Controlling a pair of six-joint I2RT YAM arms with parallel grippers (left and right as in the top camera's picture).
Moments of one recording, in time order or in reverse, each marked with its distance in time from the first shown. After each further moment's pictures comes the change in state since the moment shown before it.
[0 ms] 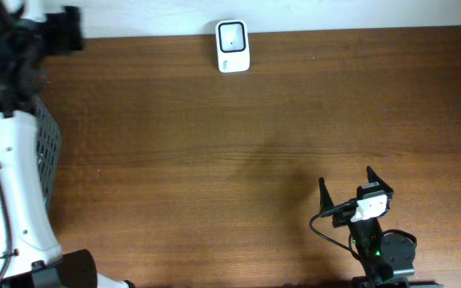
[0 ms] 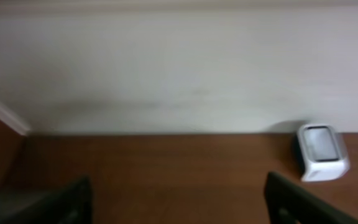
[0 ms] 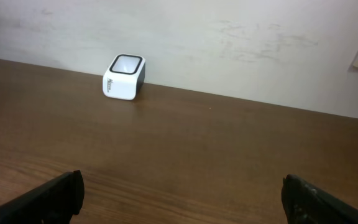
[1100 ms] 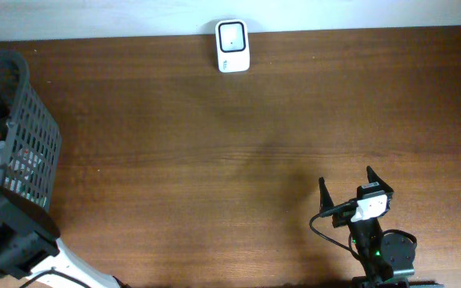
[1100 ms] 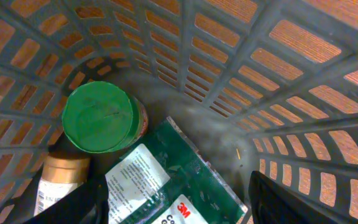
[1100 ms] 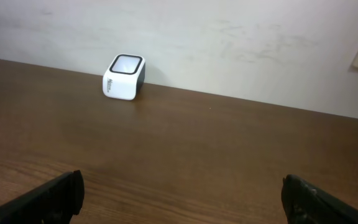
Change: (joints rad) left arm 0.439 0.341 -0.028 -0.188 -0.135 0.001; right arm 0.000 0.000 0.000 0.000 0.000 0.000
